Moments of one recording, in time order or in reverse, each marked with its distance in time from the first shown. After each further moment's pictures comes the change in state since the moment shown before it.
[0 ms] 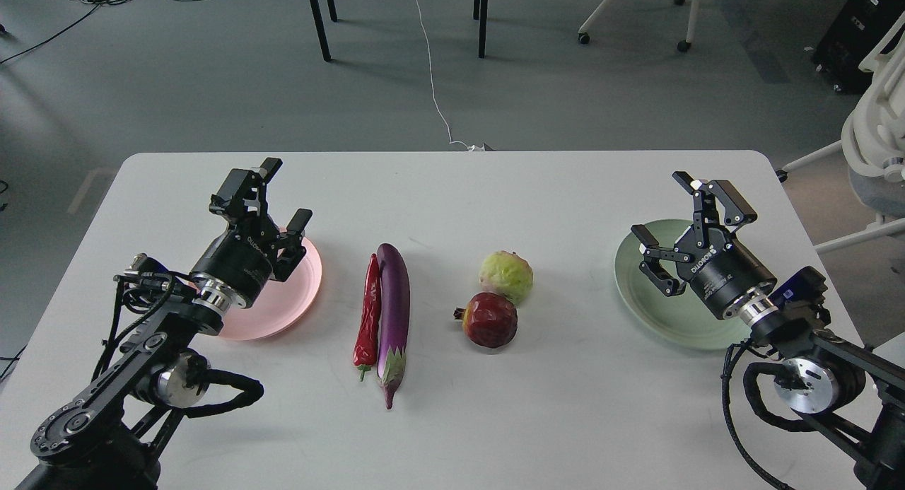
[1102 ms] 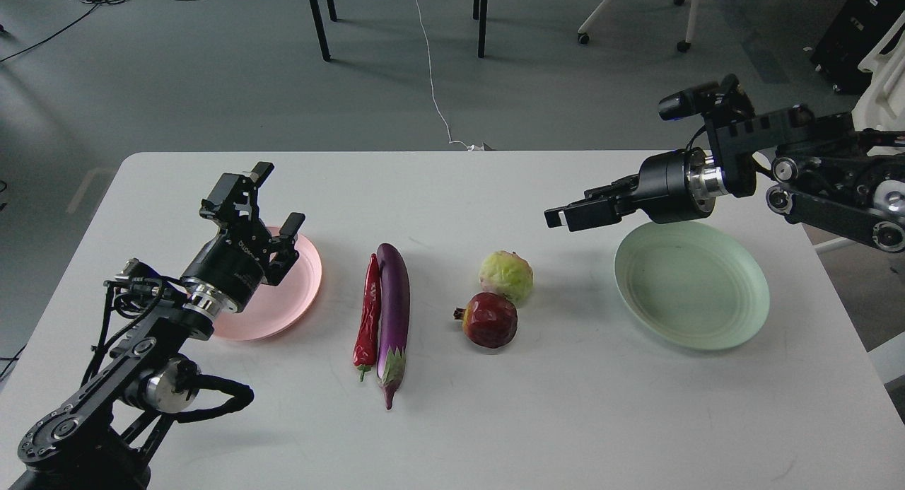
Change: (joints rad) left arm 0.011 0.022 -0.018 -0.008 -0.015 -0.020 -0.006; right arm 1.093 0.084 -0.994 -0.173 -1.101 0.136 0.000
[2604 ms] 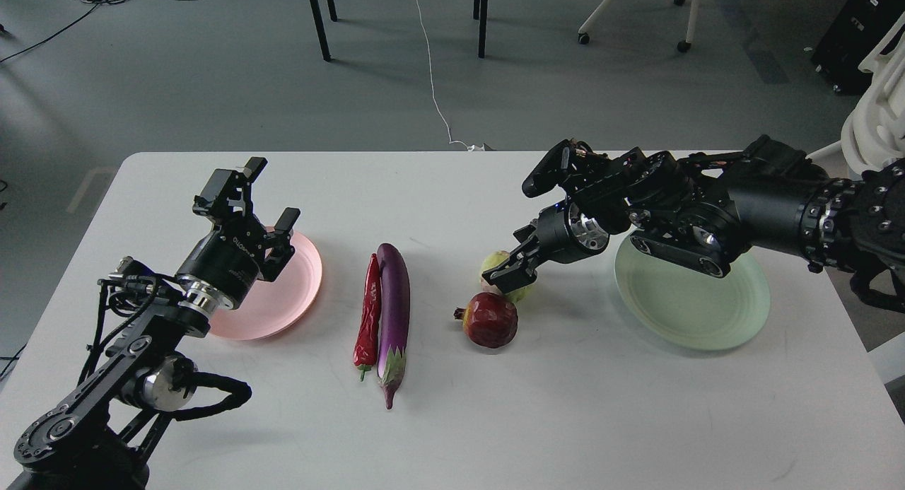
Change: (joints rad) left arm 0.005 -0.001 -0.011 -0.009 0.000 0.002 0.000; right arm -0.064 0.411 -0.230 -0.296 -0.027 -0.127 0.000
